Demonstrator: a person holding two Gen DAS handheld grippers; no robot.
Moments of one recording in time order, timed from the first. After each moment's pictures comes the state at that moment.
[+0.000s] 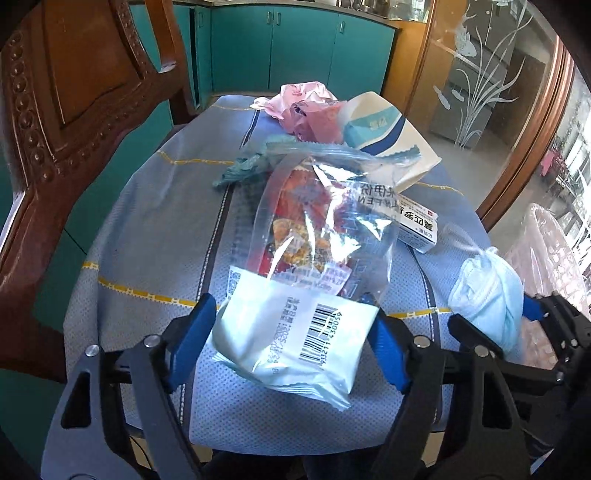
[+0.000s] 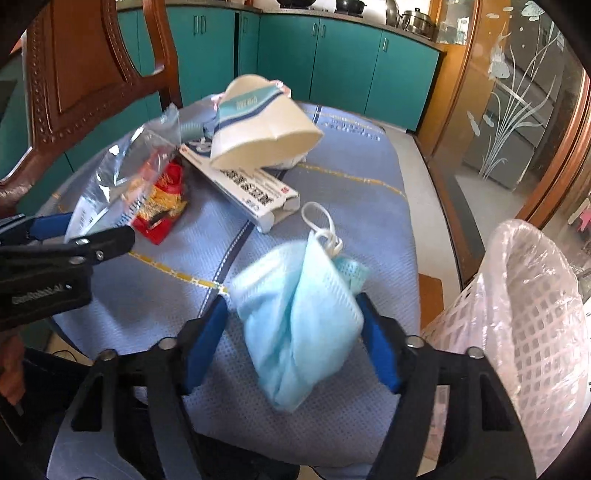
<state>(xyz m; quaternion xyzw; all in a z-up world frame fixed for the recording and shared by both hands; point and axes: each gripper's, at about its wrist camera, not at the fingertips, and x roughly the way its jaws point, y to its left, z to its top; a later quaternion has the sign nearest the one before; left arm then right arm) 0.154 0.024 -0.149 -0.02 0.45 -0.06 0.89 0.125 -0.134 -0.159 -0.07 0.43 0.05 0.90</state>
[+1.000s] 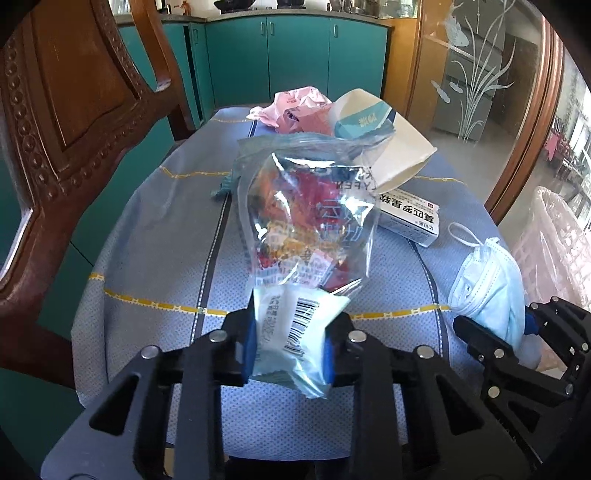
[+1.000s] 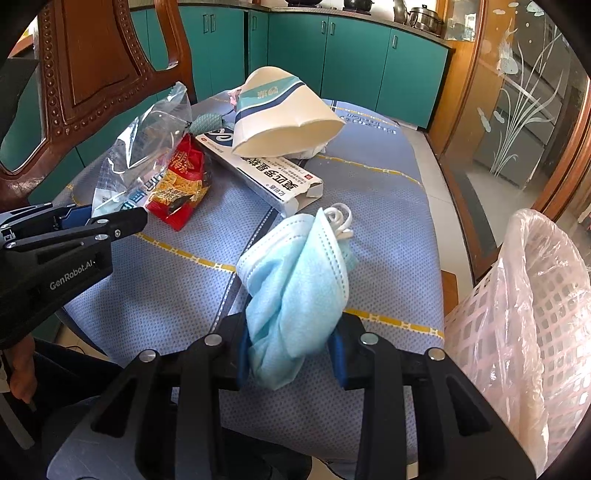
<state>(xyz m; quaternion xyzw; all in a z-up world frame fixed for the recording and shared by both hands) 0.145 0.012 -0.149 0.03 0.42 -0.04 0.90 0.117 -0.127 -0.161 -0.06 0.43 0.08 0.90</state>
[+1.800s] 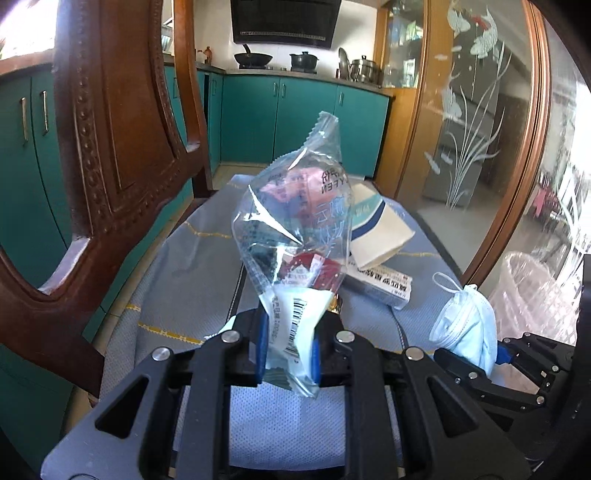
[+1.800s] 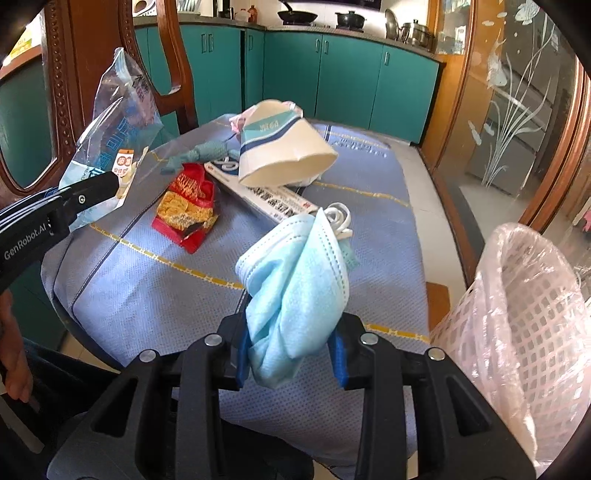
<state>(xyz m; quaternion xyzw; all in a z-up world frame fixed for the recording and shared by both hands) 0.108 0.037 -0.106 -0.04 0.31 -0.05 0.95 0.104 -0.122 -0.134 -0.05 0.39 0.06 0.92</state>
